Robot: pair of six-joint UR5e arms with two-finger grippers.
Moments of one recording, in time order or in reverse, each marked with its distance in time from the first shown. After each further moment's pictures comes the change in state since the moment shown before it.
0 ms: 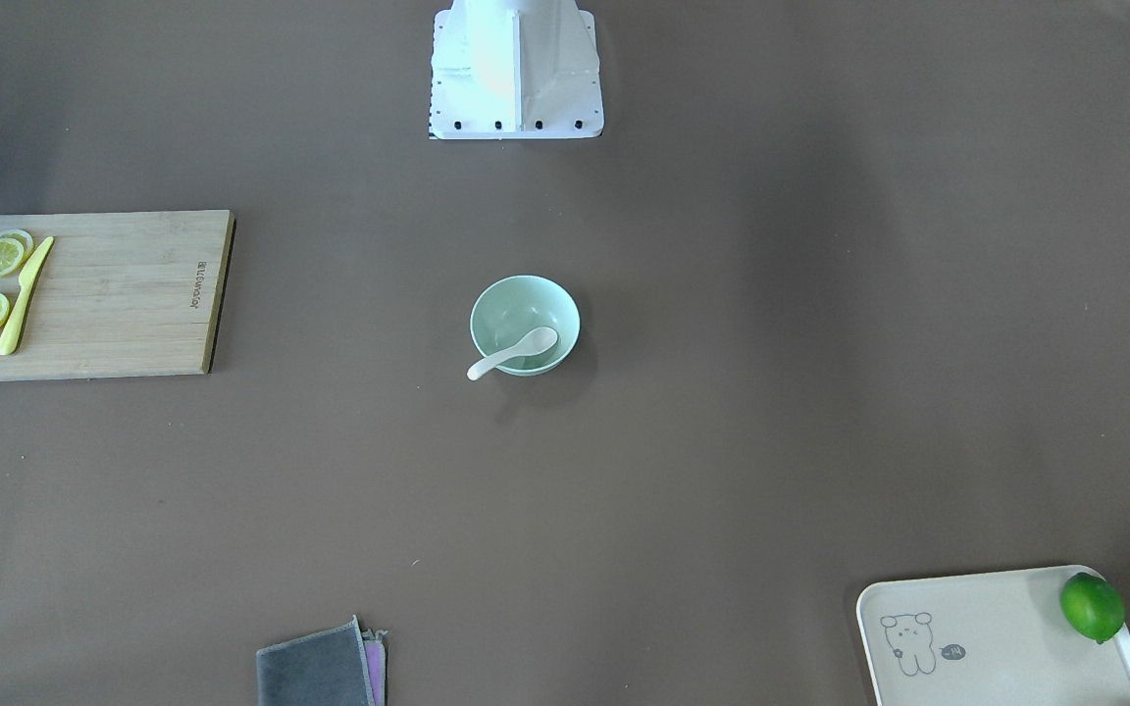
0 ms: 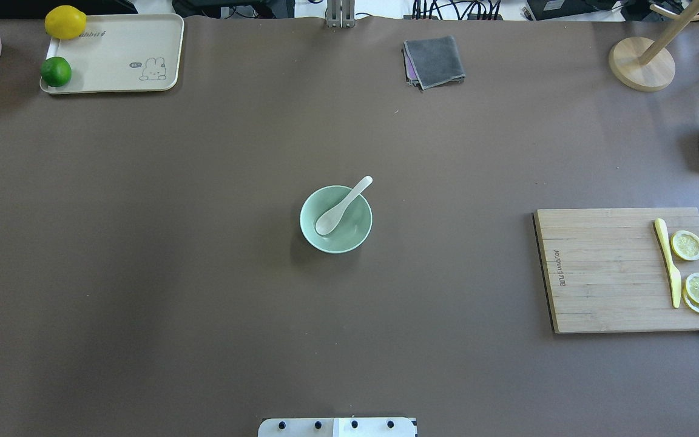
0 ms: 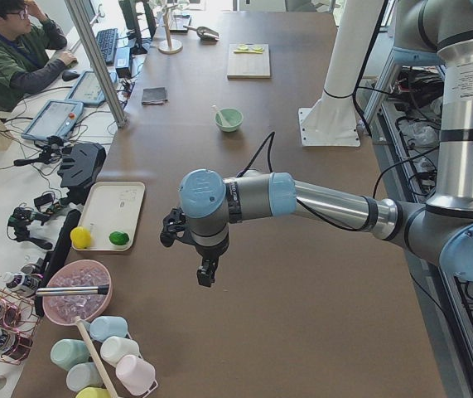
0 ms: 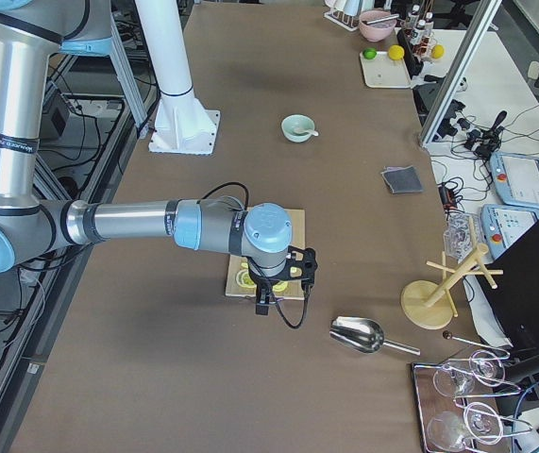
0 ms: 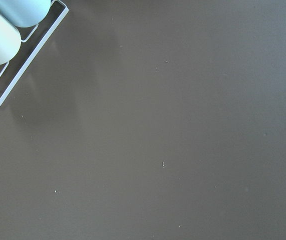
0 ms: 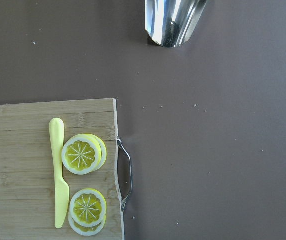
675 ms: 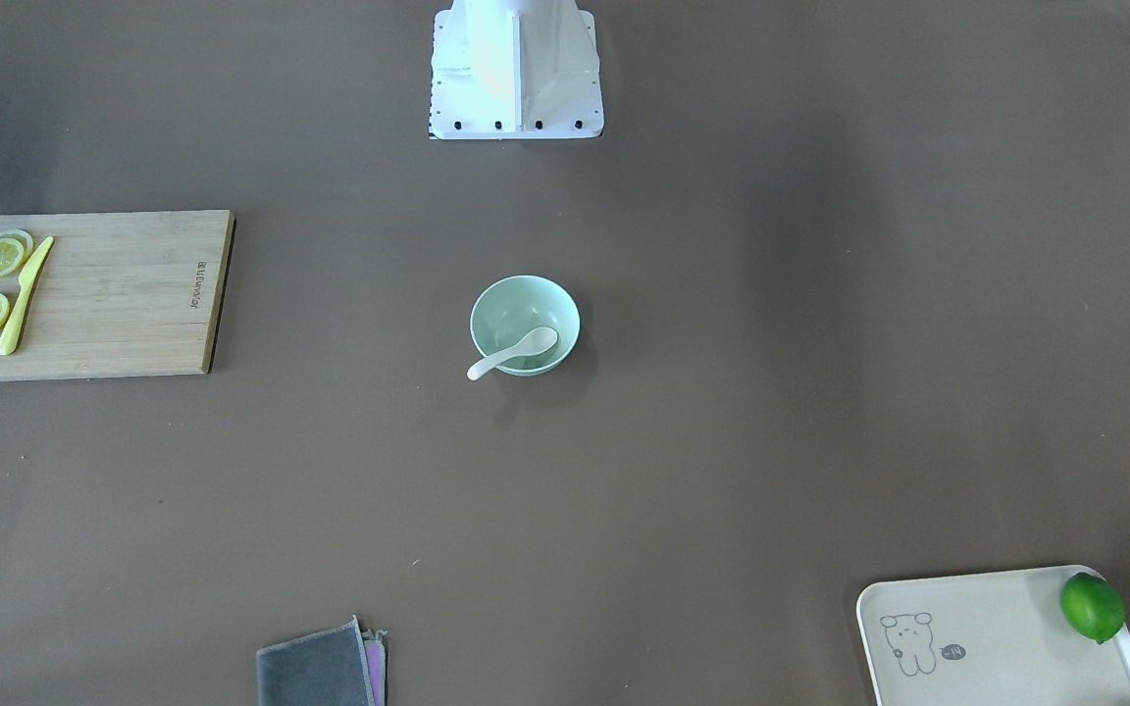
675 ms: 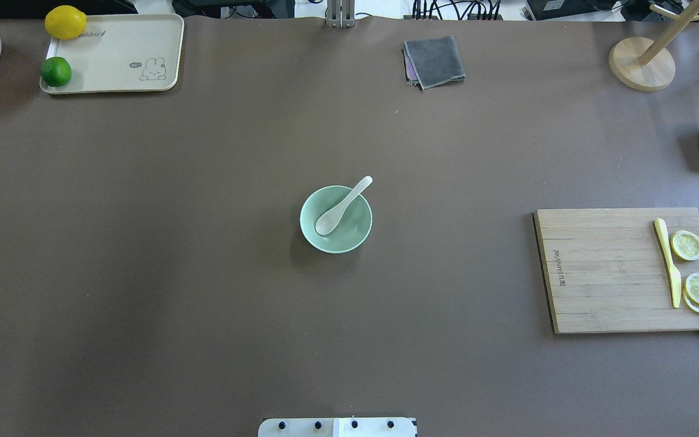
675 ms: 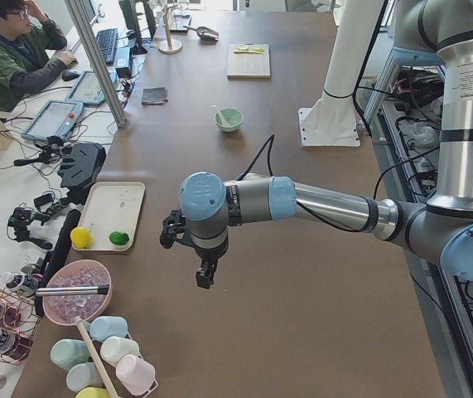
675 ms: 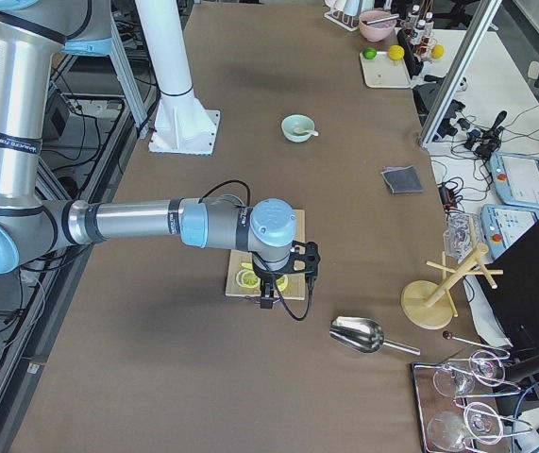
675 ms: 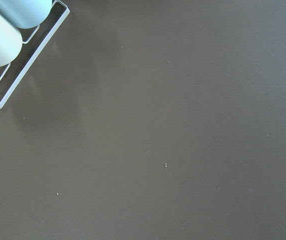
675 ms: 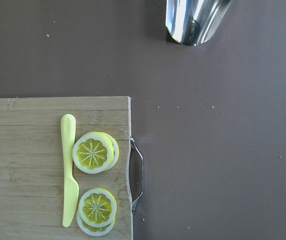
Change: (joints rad) left arm 0.004 0.002 0.012 -0.029 0.000 -0.003; right arm -0.045 0.006 0.000 0.016 0.006 0.005
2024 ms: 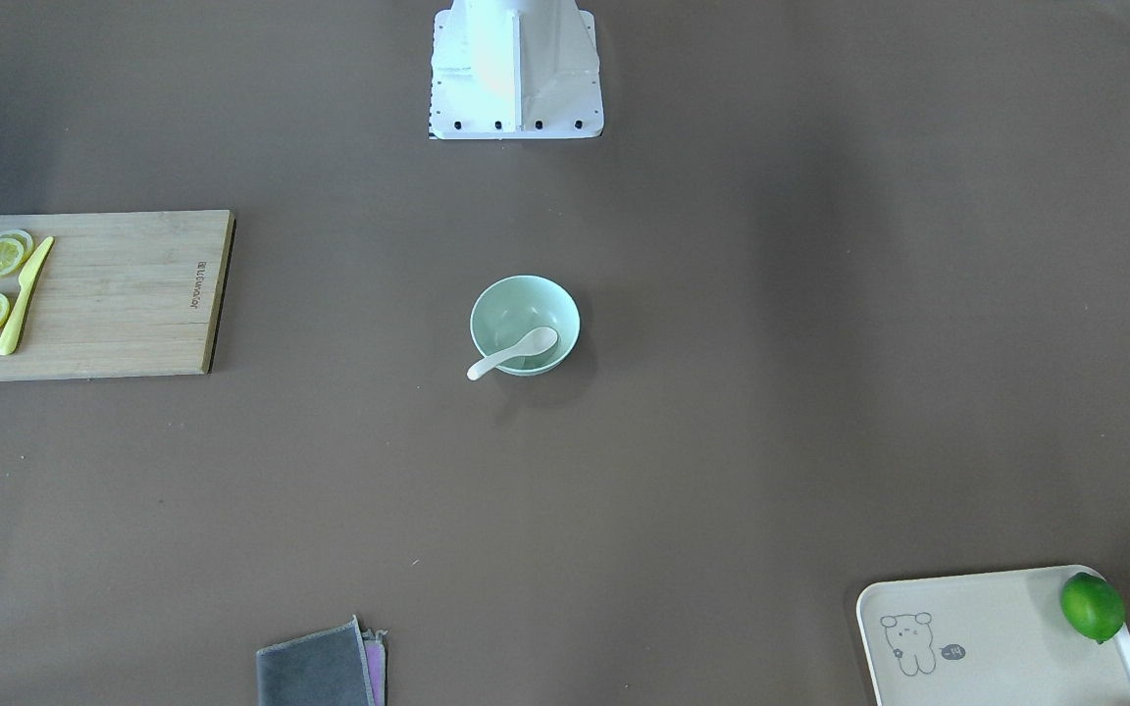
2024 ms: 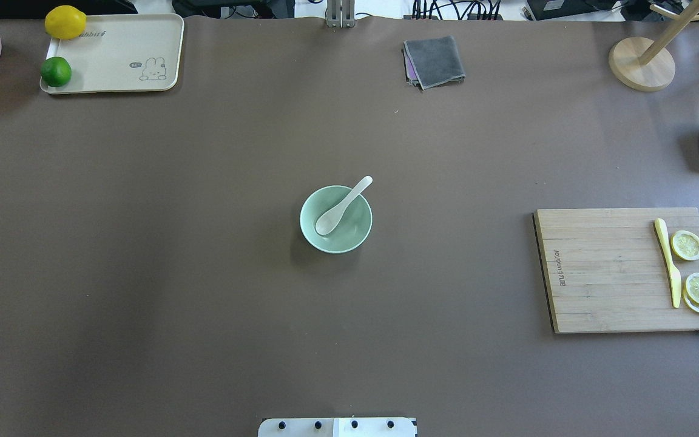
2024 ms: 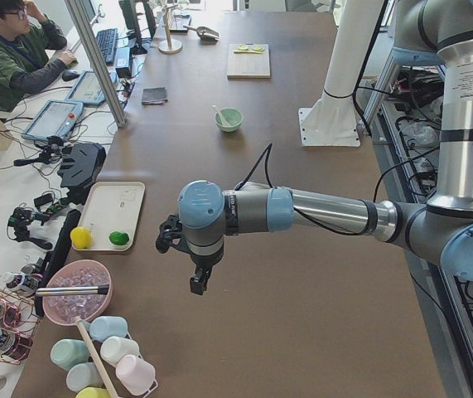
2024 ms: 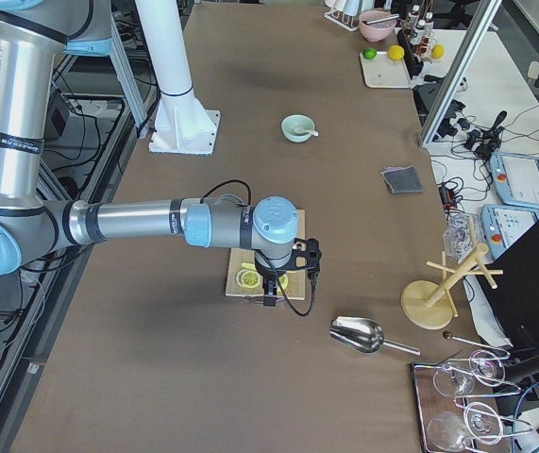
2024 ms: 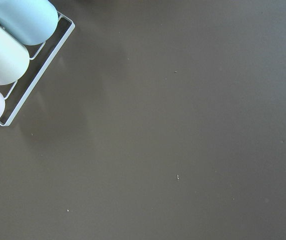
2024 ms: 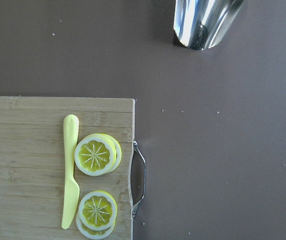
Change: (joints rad) left arm 0.000 0.002 0.049 -0.107 0.001 -0.005; right arm -0.017 0.000 -0.002 0.029 -0.007 0.000
